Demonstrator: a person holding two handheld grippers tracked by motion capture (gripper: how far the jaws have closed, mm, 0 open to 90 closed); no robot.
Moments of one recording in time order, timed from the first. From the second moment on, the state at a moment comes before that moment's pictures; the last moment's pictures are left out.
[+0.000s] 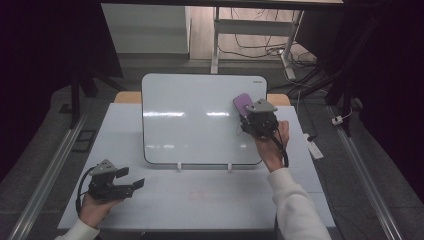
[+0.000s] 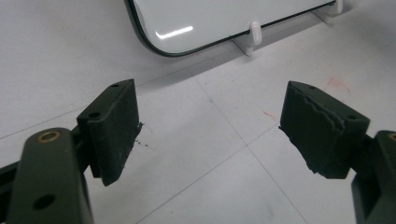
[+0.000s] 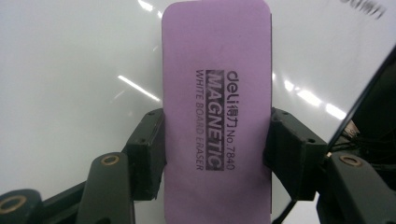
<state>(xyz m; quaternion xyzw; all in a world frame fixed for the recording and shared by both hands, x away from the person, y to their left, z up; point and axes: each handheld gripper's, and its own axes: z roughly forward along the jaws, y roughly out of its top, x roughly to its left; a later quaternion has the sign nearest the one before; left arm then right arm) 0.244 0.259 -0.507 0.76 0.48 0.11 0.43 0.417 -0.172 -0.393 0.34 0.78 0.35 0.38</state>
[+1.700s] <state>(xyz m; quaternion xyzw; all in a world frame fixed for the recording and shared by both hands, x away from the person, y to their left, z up) 0.244 0.257 -0.506 0.76 0.48 0.11 0.43 0.368 -0.163 -0.448 0.30 0.83 0.29 0.38</state>
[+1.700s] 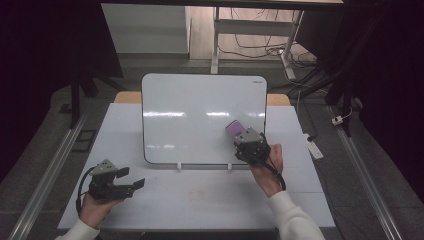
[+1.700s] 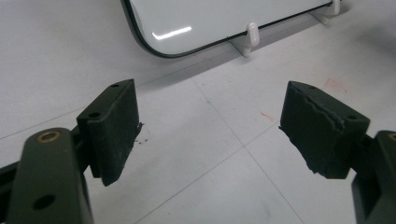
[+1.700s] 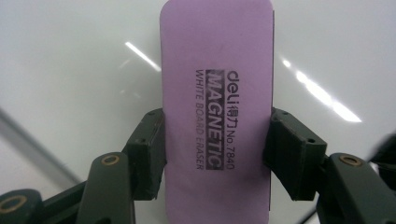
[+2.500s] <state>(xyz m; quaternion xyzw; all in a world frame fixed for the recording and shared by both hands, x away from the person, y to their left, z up) 0.244 0.257 -0.506 0.76 0.47 0.11 0.43 0.364 -0.181 -0.450 0.32 0.83 0.27 0.37</state>
